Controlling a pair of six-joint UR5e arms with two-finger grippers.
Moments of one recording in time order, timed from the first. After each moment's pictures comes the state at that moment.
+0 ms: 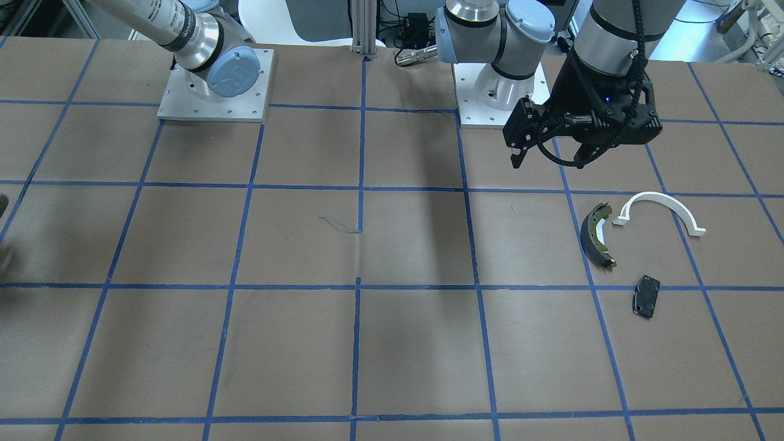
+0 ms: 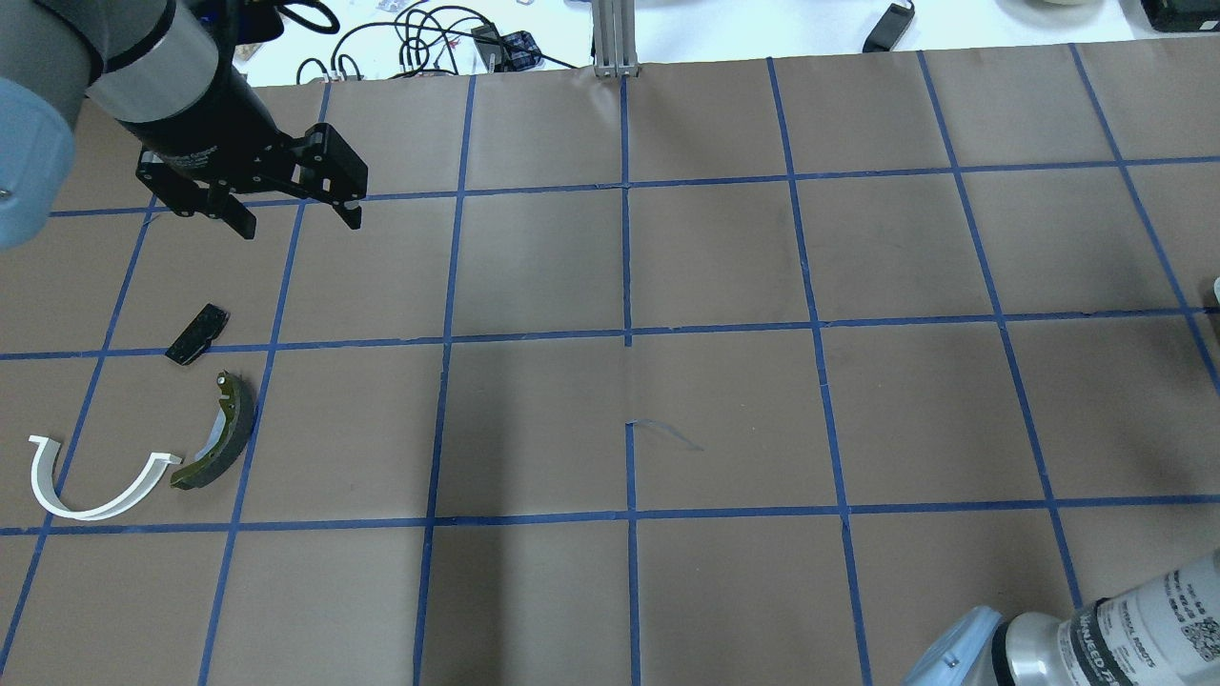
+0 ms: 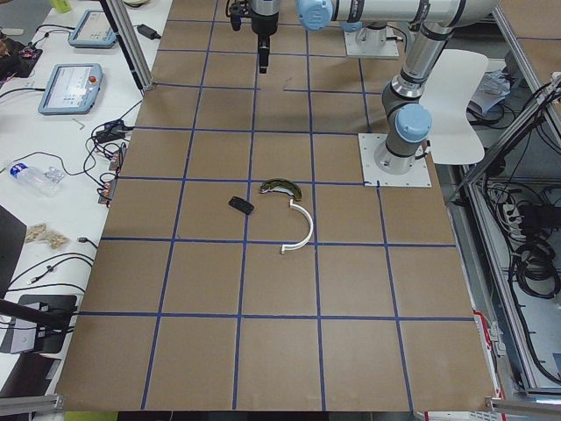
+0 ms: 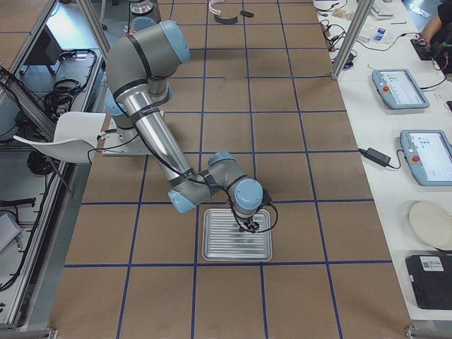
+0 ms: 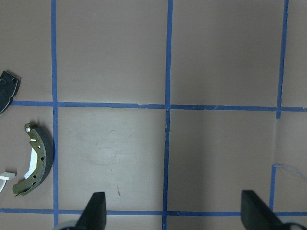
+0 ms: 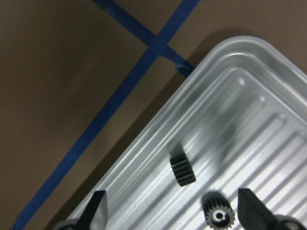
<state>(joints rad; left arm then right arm) -1.52 -1.54 -1.60 -1.51 1.55 0.01 0.62 -1.01 1.60 -2.08 -1.52 -1.66</state>
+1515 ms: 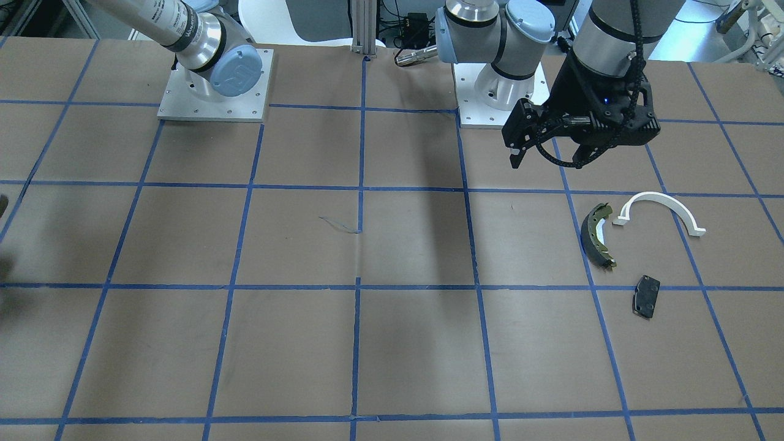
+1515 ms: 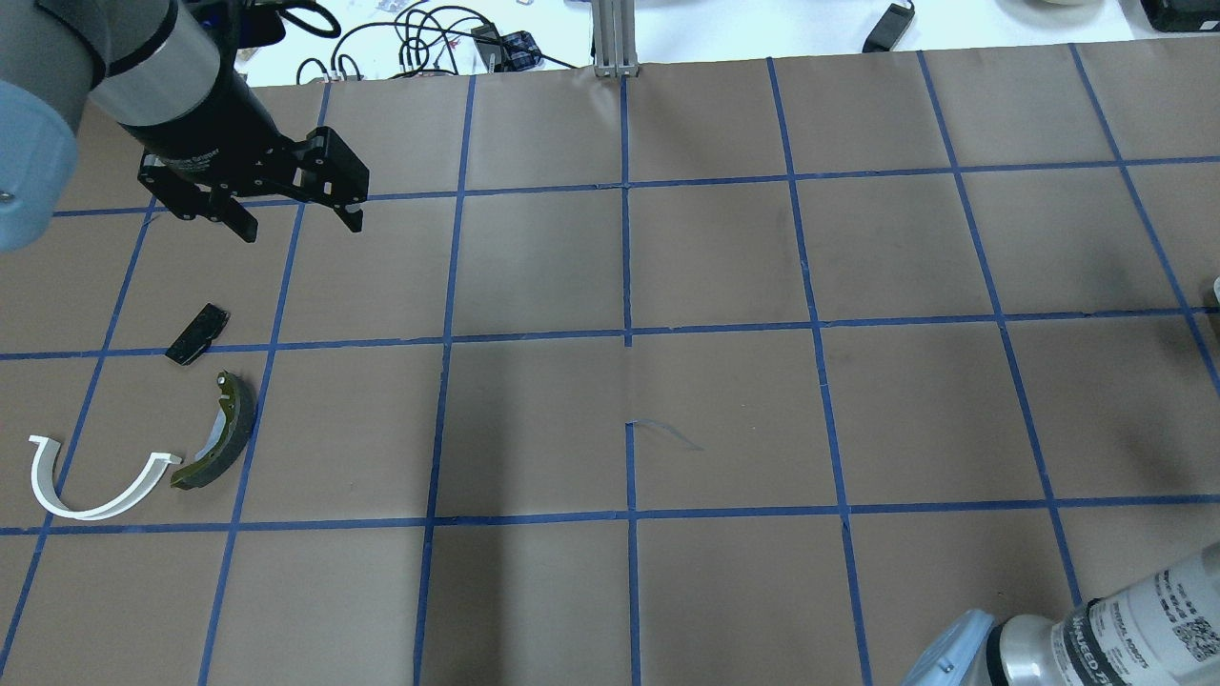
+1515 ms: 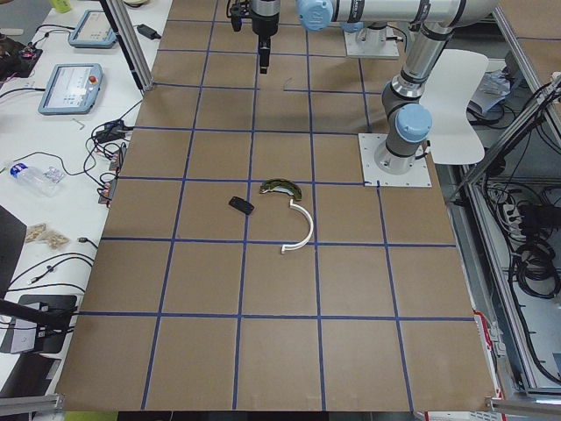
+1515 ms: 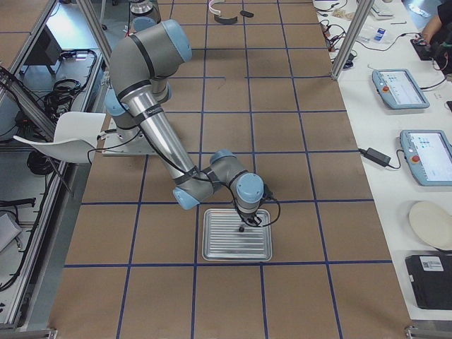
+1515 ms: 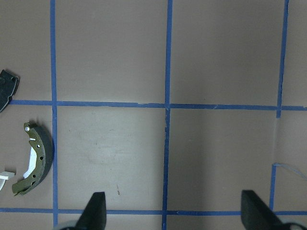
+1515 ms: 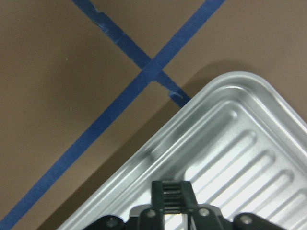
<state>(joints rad) -1.52 -1.54 -1.60 -1.51 1.55 0.01 0.65 -1.00 1.63 -2.19 -1.52 -1.69</state>
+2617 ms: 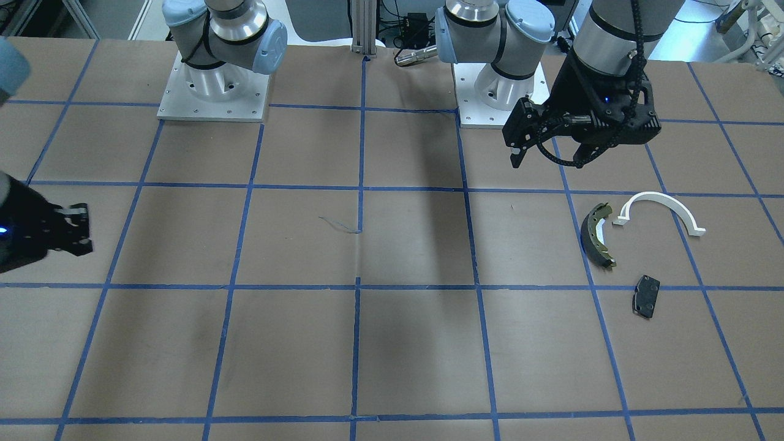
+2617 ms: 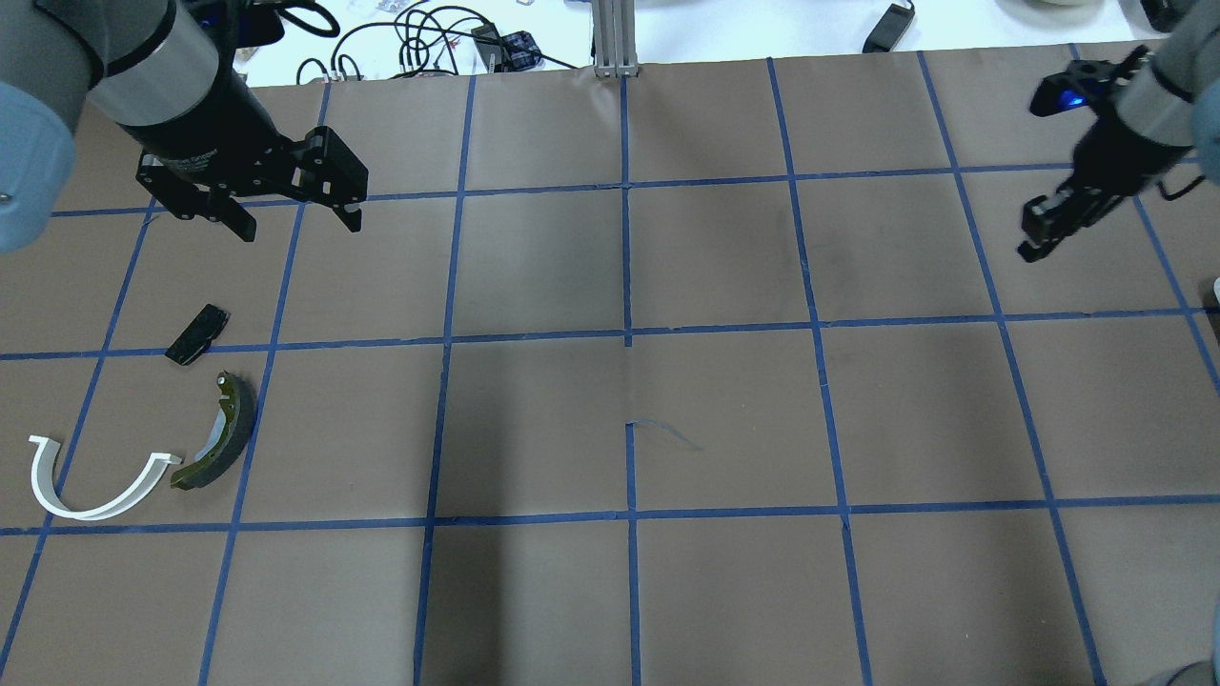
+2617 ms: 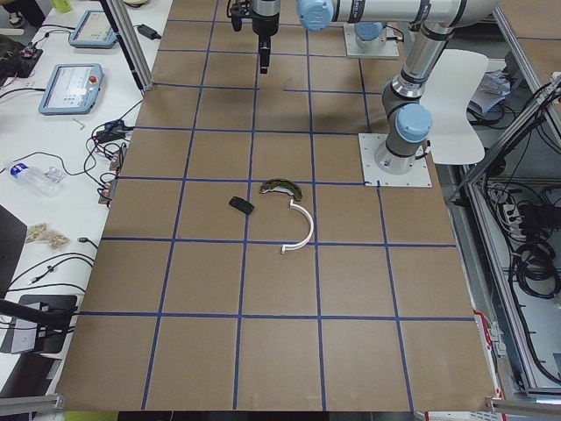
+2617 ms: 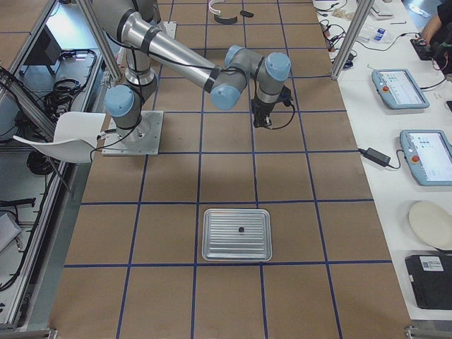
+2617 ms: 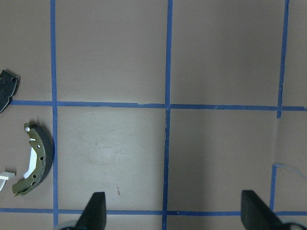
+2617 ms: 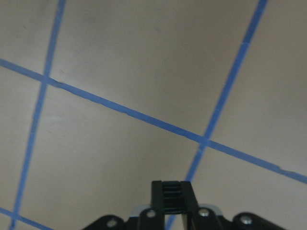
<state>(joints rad) -1.52 -1.54 -1.60 -1.51 1.55 0.01 1.26 -1.34 1.68 -1.80 -1.52 -0.62</state>
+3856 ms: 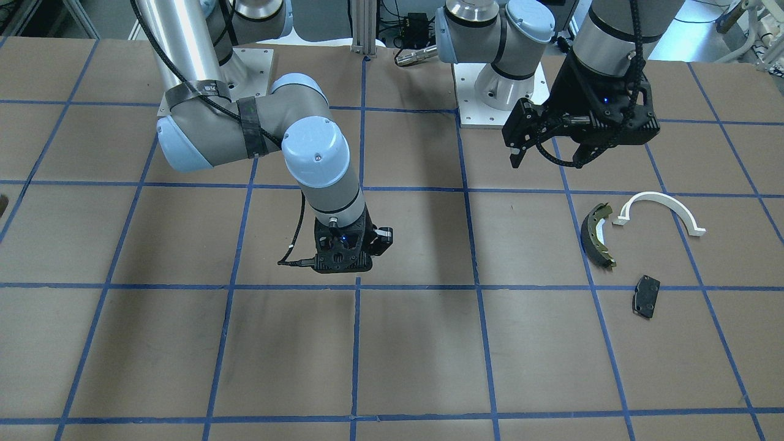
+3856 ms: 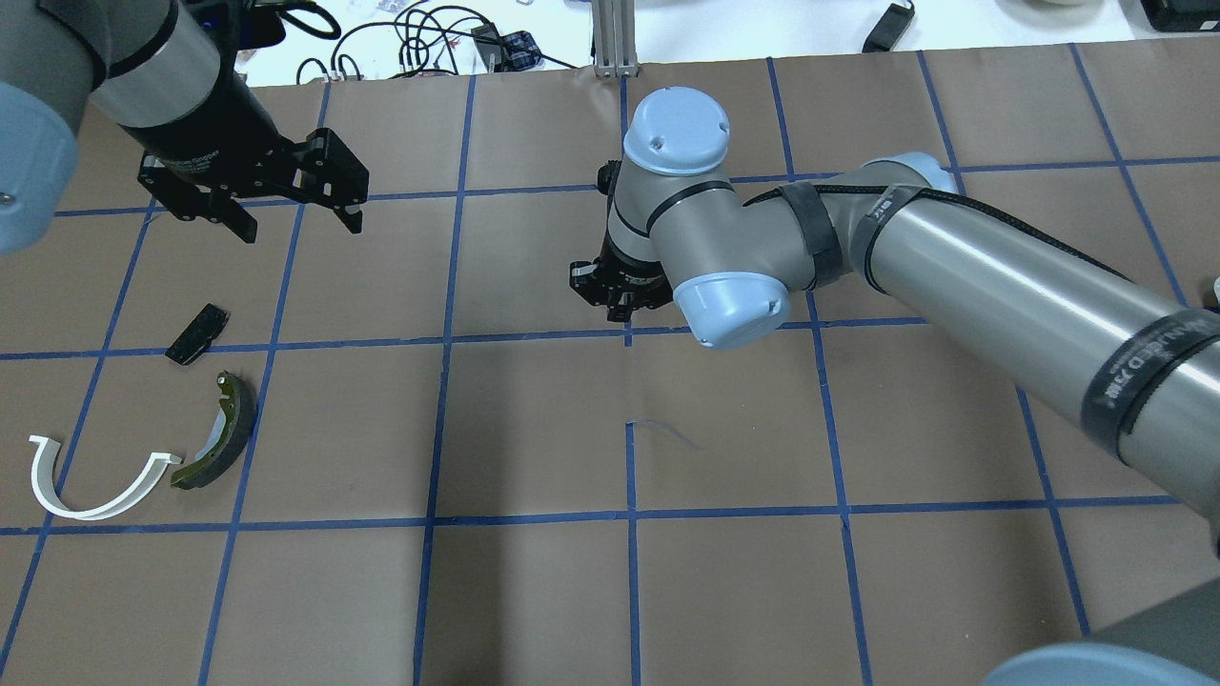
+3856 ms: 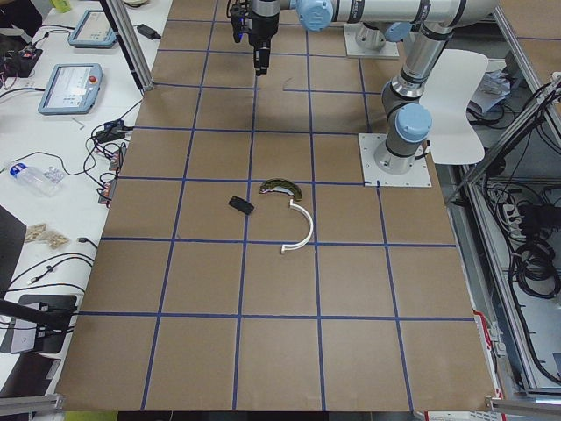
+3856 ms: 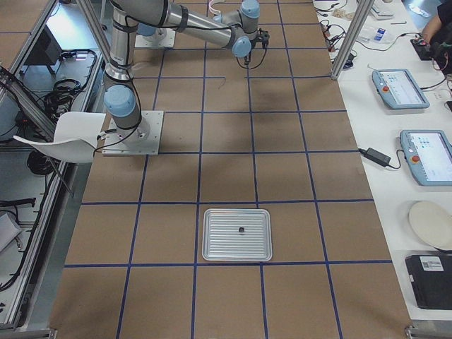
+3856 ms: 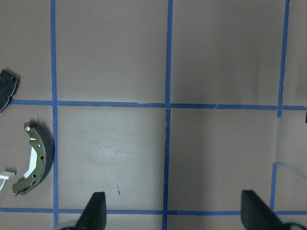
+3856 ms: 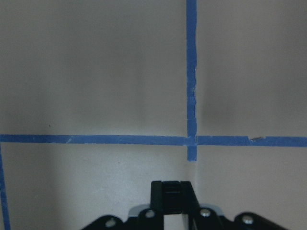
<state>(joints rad) -1.52 -1.54 -1.60 -1.51 1.55 0.01 1.92 -1.15 1.71 -2.23 -1.40 0.38</state>
